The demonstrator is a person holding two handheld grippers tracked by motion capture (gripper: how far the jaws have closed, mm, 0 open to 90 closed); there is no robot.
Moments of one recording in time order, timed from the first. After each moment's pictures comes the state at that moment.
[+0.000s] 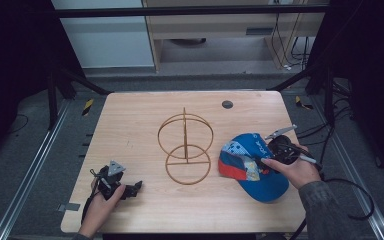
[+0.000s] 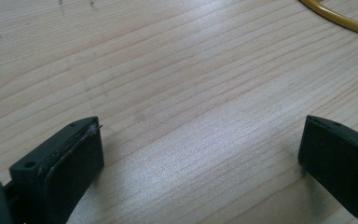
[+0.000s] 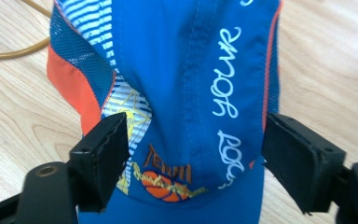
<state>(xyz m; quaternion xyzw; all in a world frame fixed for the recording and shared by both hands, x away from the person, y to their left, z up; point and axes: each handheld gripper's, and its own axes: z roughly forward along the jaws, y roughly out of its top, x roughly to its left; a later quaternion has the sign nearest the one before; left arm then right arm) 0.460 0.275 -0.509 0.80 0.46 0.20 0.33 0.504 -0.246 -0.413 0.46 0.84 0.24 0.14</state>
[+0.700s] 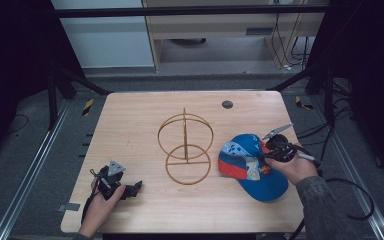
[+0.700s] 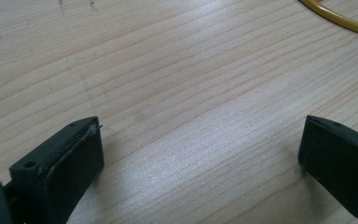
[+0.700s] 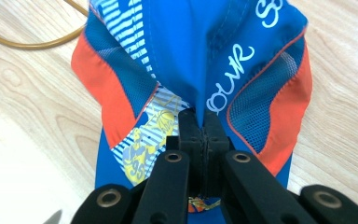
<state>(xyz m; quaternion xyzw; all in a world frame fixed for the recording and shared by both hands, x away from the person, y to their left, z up) 0.460 0.275 -0.509 0.80 0.46 0.20 0.33 0.509 -0.244 -0.412 0.43 0.86 0.25 0.10</state>
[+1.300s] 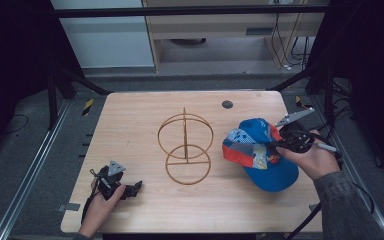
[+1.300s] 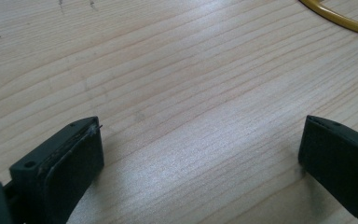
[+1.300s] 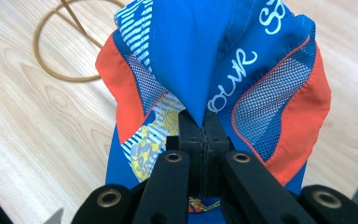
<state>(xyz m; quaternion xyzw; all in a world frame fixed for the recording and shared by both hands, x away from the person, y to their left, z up) 0.460 0.275 -0.509 0.80 0.46 0.20 0.33 0.491 -0.255 -0.336 0.40 0.86 0.29 0.14</state>
